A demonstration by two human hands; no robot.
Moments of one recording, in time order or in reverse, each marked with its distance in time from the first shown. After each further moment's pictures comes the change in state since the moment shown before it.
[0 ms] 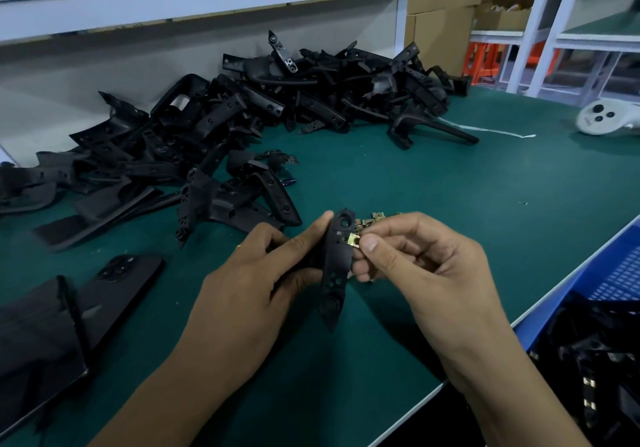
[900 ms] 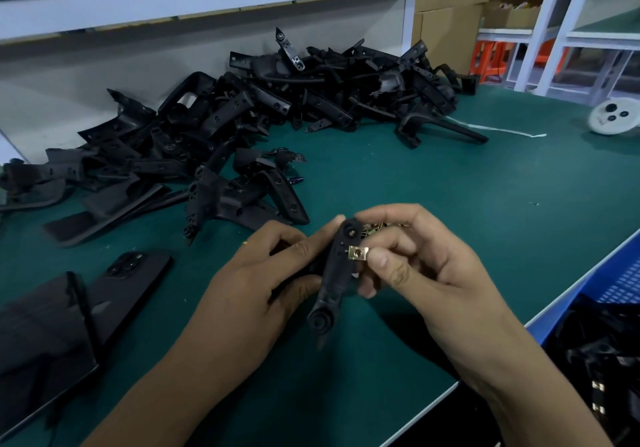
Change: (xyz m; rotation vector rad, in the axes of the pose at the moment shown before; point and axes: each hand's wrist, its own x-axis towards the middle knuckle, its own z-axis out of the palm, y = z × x) left_hand -0.001 -0.015 -0.001 -0.211 -0.005 0.127; right_hand 0.000 -0.004 -0.004 0.013 -0.276 0.027
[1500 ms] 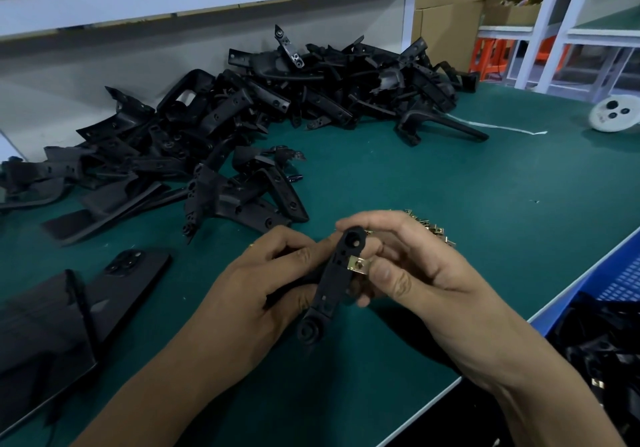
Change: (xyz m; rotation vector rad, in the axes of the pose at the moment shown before) left_hand -0.001 -0.002 0.002 -0.216 -0.081 0.027; right_hand 0.000 -0.002 -0.004 -0.054 -0.188 0.052
